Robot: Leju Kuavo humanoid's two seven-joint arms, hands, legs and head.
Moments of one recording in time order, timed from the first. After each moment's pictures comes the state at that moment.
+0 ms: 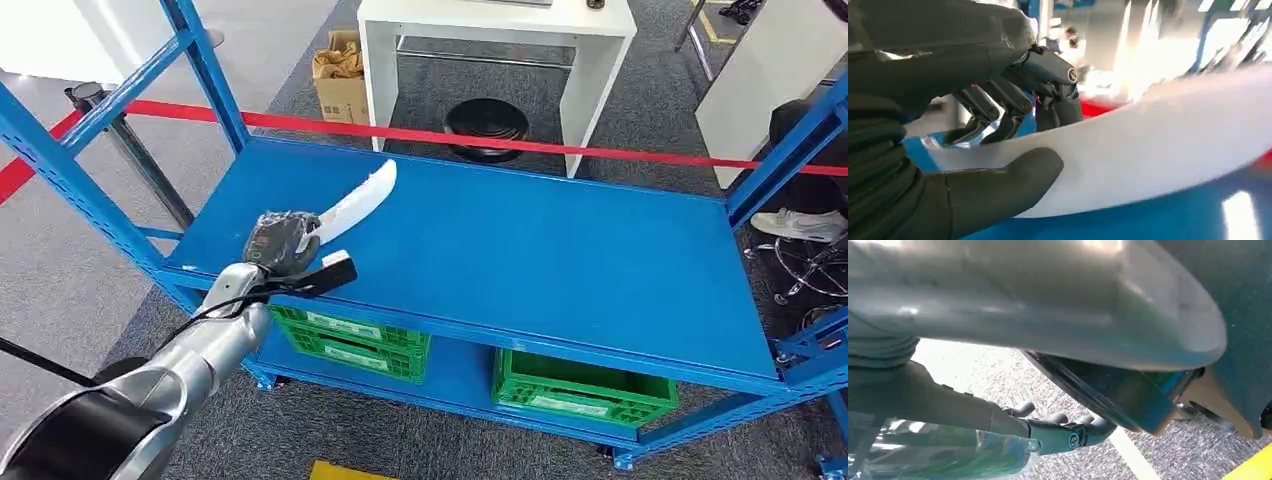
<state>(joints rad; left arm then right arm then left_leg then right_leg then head) -0.89 -0.03 -0.43 -0.31 -1.00 0.61 -0.41 -0.03 0.12 -0.69 -0.19 1.35 0.09 -0.22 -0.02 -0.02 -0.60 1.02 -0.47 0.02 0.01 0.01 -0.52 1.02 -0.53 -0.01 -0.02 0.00</state>
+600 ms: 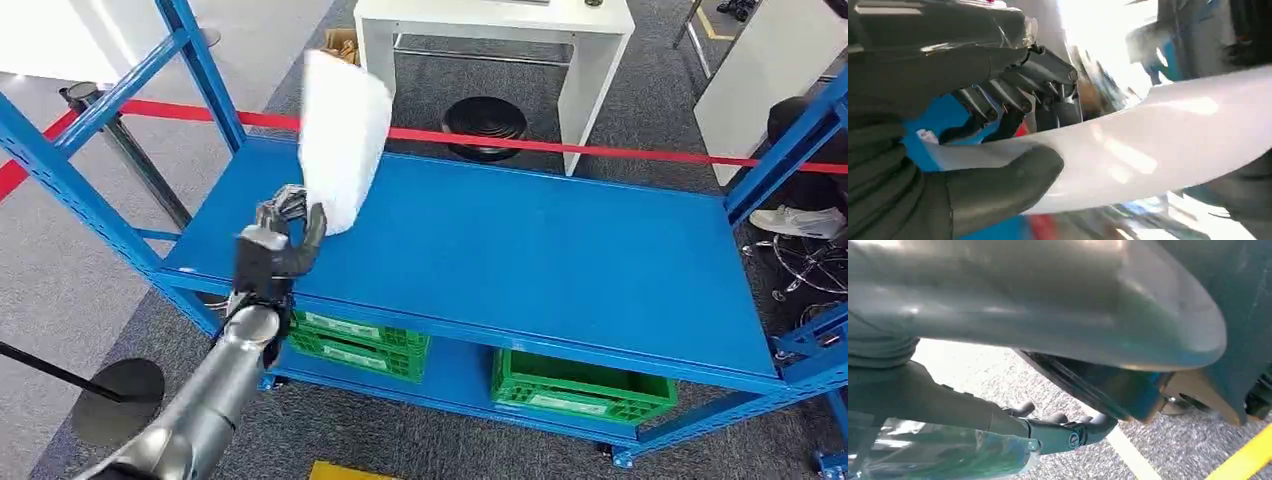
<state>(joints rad) -0.54 -0.09 -0.34 -1.09 0.01 0.12 -0.70 -0.03 0.13 -0.70 -0.19 1.30 0.07 -0.24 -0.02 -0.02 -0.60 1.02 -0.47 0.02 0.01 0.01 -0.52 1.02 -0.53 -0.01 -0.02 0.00</state>
